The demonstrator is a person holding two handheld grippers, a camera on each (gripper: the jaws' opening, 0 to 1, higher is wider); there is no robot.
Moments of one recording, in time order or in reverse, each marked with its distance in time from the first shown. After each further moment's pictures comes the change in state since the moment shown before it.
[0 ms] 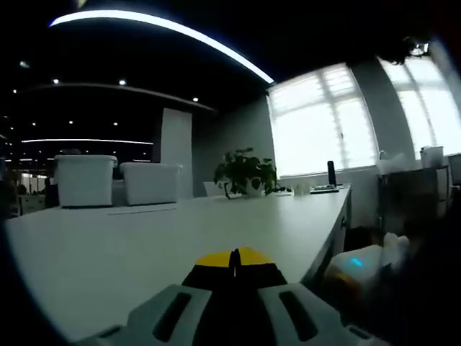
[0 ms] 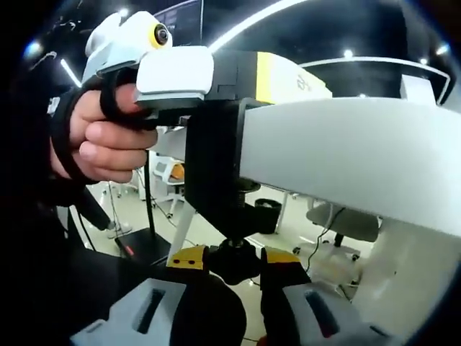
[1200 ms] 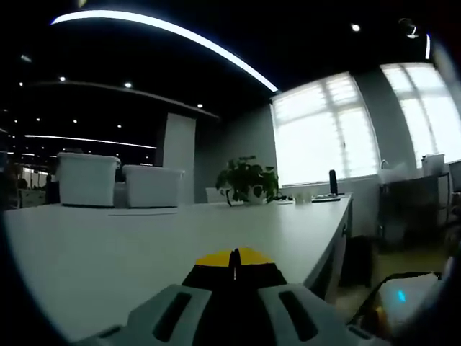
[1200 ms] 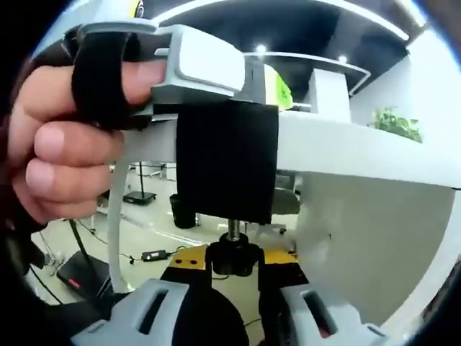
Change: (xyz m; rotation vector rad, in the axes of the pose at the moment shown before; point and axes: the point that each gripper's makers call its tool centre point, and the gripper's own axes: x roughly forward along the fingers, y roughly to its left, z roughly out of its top) left arm -0.001 0.004 0.003 -0.021 -0.050 0.012; right arm -0.025 -0.005 0.002 0.100 0.066 -0.534
